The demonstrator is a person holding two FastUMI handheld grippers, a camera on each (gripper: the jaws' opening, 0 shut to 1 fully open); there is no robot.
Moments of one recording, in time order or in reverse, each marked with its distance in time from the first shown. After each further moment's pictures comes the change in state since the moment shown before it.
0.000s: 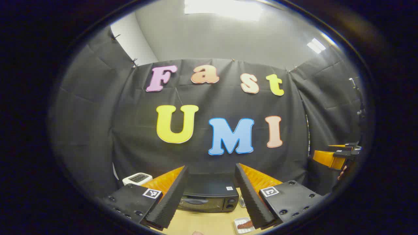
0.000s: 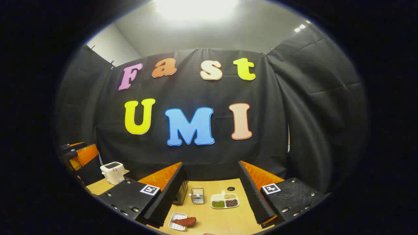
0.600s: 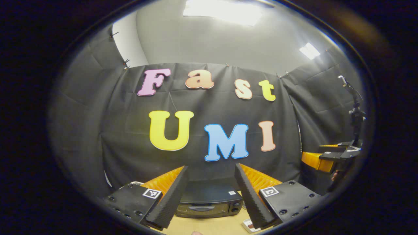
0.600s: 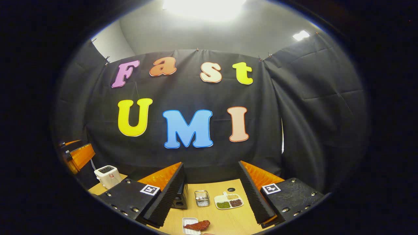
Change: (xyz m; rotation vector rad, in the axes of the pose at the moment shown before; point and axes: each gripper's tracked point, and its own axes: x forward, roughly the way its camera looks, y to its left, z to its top) left arm 0.015 0.056 0.015 -0.005 -0.062 -0.106; right arm 0.000 0.066 0.006 -0.042 -0.016 -0.103
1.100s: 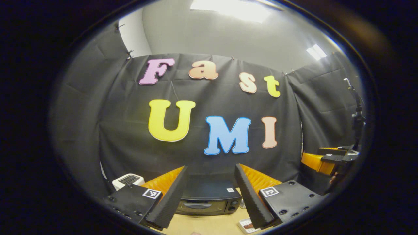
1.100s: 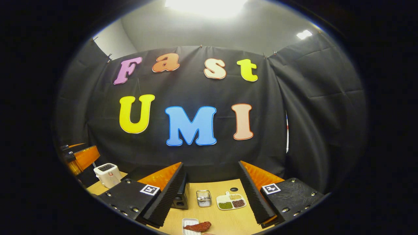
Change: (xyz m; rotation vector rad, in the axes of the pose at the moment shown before) left arm 0.028 0.006 -0.044 -0.048 0.089 0.027; right arm 0.026 0.002 -0.018 0.003 0.032 0.043
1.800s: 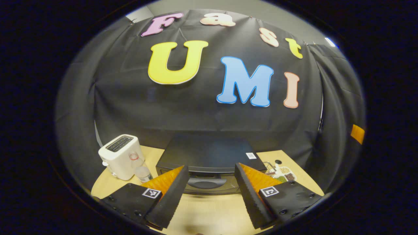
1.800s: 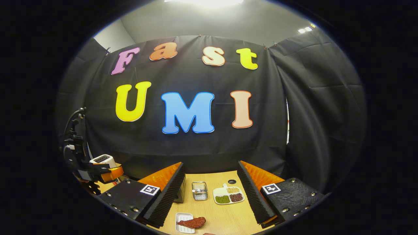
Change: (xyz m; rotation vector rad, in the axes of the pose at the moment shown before) left arm 0.112 0.039 -0.191 -0.053 0.431 0.057; right arm 0.016 -0.017 -0.044 -0.018 0.091 -0.012
